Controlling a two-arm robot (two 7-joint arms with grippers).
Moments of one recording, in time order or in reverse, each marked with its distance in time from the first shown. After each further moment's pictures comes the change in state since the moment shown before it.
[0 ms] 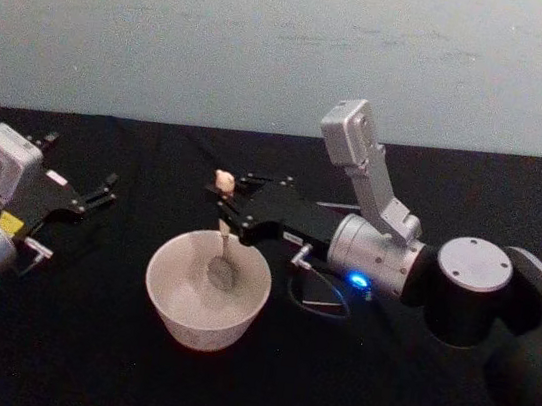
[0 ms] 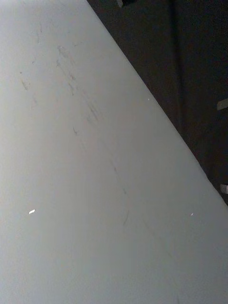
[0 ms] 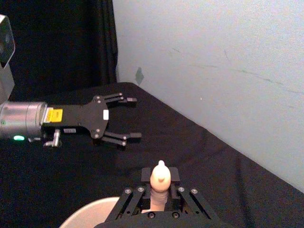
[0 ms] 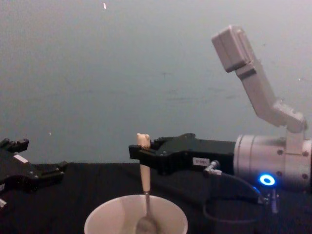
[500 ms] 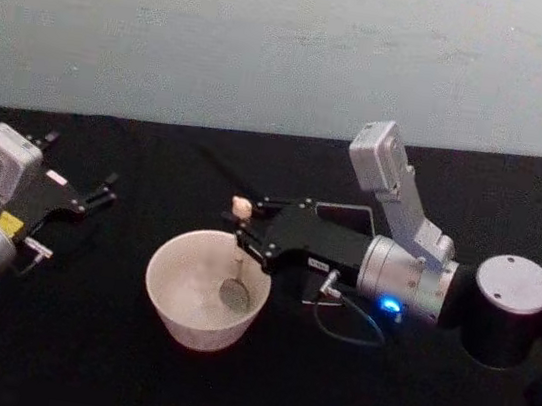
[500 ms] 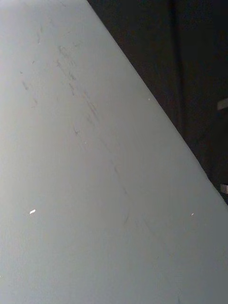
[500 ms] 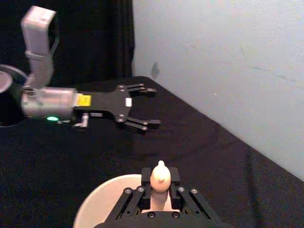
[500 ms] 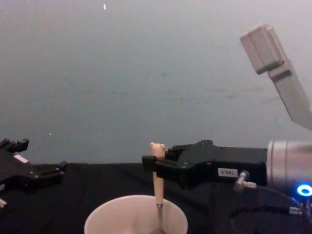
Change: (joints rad) left arm 0.000 0.000 0.000 0.000 0.000 0.000 0.000; right arm -0.066 0.098 0.014 -0.123 0.017 0.019 0.065
